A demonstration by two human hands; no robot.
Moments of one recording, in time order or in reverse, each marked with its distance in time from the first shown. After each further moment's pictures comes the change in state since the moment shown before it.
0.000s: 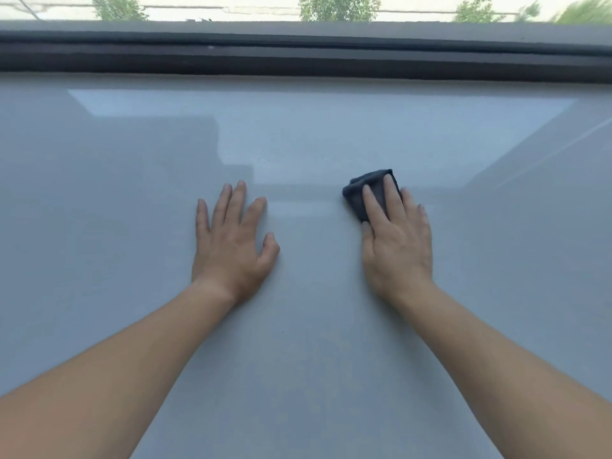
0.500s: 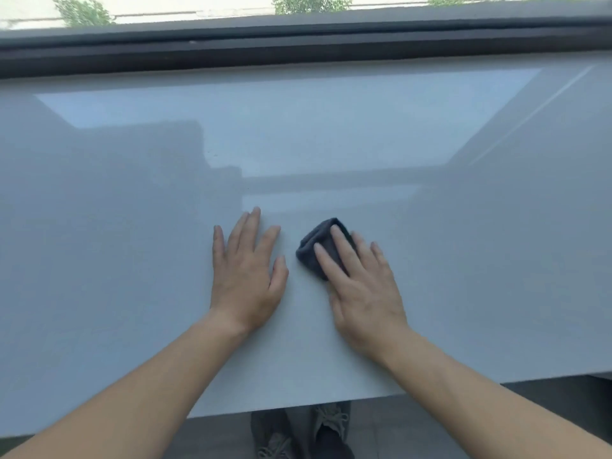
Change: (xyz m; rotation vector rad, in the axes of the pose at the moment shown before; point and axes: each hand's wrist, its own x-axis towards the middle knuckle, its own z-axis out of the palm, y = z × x) left_hand -0.082 0.024 0.000 -0.134 -0.007 0.128; right_hand -0.129 -0.026 0.012 -0.045 -0.041 -0.228
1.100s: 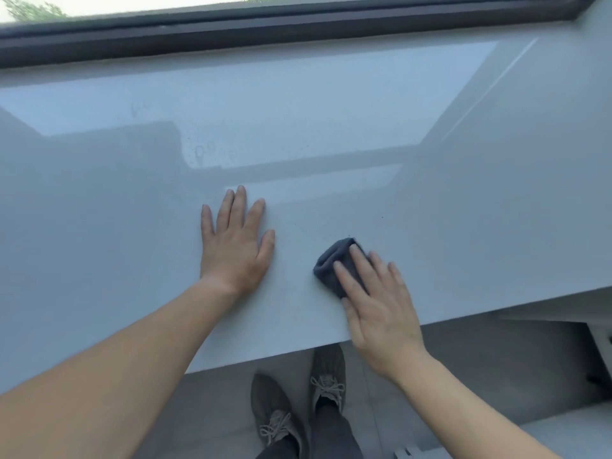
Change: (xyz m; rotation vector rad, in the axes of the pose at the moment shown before) left_hand -0.011 -0.002 0.006 0.149 -0.128 0.005; right_hand -0.108 -0.001 0.001 -0.021 -0.006 0.142
